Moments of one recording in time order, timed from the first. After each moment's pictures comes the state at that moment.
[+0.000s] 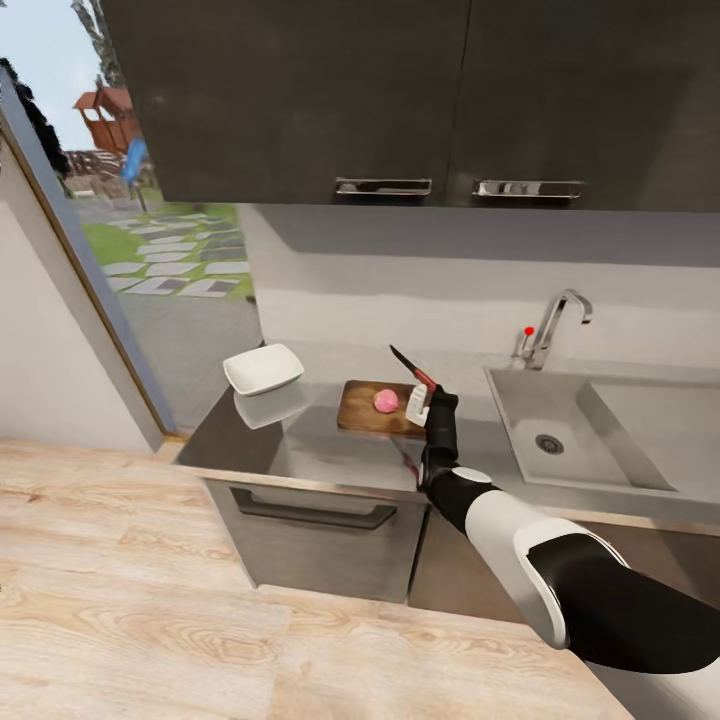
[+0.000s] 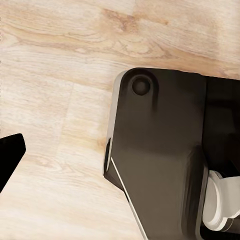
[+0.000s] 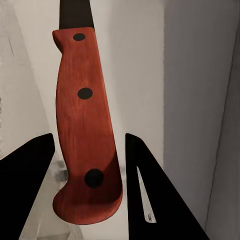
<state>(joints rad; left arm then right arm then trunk) 0.41 0.06 0.01 -0.48 0.21 -0.59 -0.10 -1.13 0.17 0.21 -0.11 1.21 0.26 -0.73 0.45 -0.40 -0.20</state>
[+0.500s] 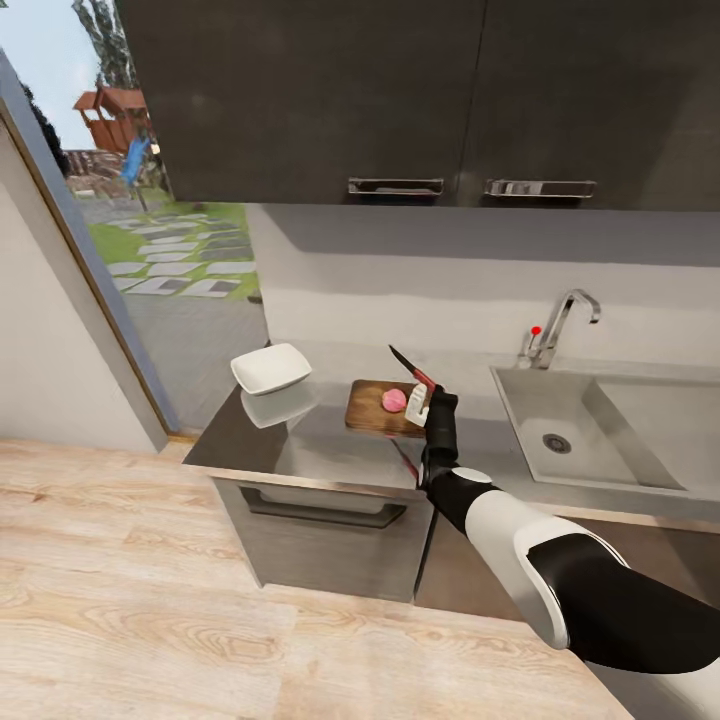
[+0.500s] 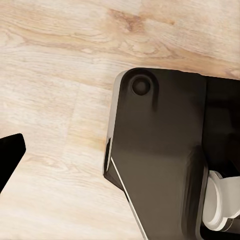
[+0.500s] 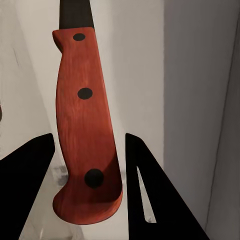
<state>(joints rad) 0.41 0.06 0.01 -0.48 0.21 -0.59 -0.10 -1.13 0.17 0.21 -0.11 1.21 0.25 -0.73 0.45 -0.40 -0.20</state>
